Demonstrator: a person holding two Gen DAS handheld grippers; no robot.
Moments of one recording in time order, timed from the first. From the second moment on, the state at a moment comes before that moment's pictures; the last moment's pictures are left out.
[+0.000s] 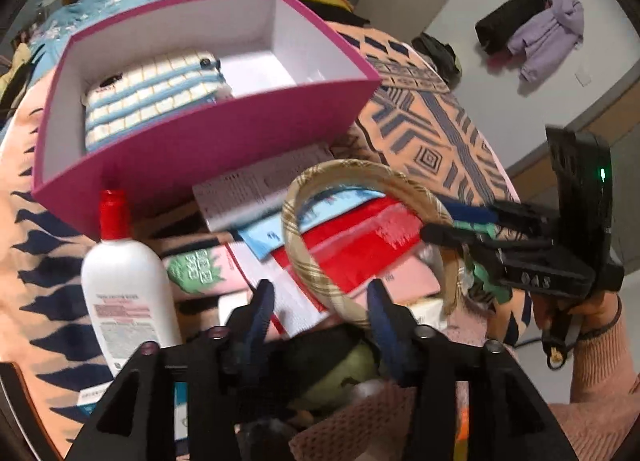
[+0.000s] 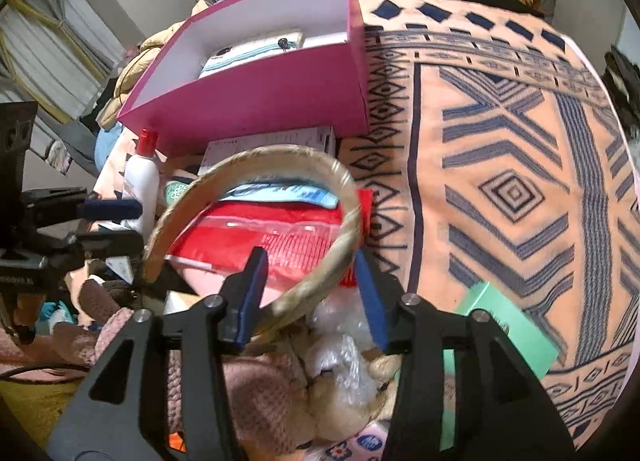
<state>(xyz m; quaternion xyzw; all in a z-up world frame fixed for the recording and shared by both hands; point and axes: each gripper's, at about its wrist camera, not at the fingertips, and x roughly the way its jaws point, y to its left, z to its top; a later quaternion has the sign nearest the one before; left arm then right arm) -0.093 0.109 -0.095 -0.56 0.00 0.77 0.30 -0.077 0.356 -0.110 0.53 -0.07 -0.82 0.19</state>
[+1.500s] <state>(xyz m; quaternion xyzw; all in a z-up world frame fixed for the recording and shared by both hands) -0.101 0.109 -0.042 -0.51 -0.02 0.81 0.30 -0.076 0.365 -0.040 0.45 -0.11 -0.86 0.20</state>
